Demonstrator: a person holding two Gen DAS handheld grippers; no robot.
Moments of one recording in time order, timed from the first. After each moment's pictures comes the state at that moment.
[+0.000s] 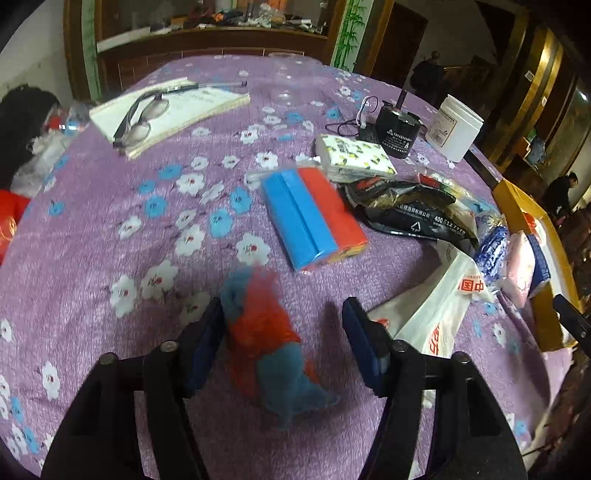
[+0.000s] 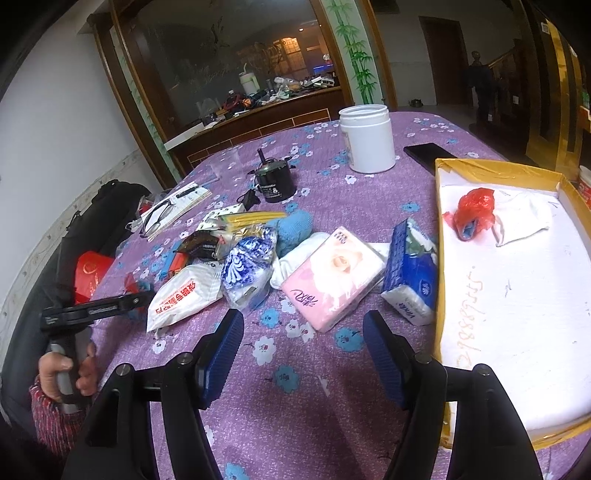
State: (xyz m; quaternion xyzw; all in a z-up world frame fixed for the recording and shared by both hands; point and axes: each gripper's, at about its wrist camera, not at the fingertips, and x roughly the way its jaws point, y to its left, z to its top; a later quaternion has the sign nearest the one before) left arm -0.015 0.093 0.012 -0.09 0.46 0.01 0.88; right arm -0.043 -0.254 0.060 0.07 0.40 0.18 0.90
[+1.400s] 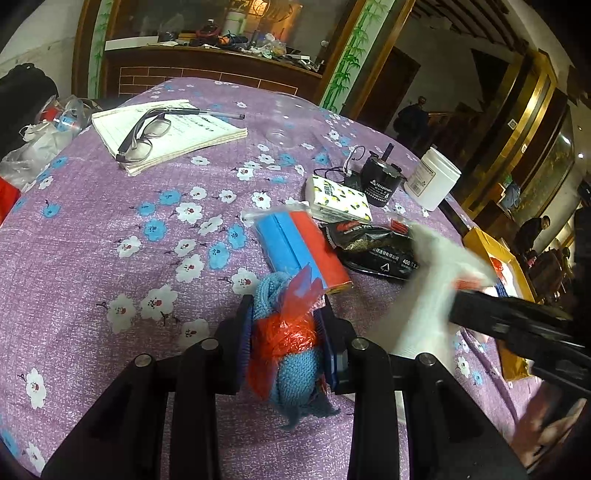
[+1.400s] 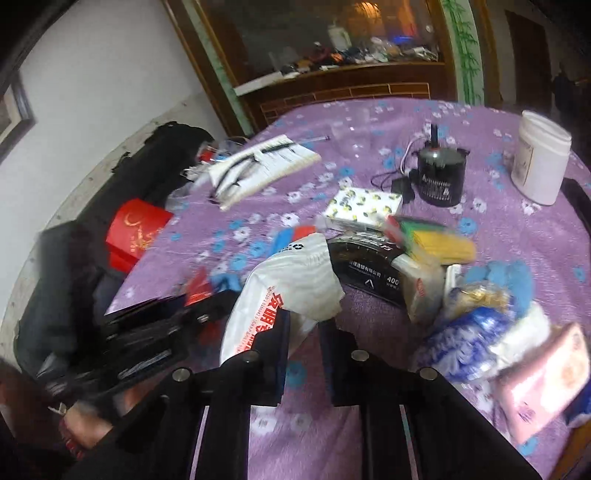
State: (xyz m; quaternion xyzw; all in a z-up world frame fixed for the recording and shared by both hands) left arm -0.024 0.116 0.026 -0.17 0.40 -0.03 0.90; right arm 0.020 -0.088 0.056 0.01 0.44 0.31 0.84
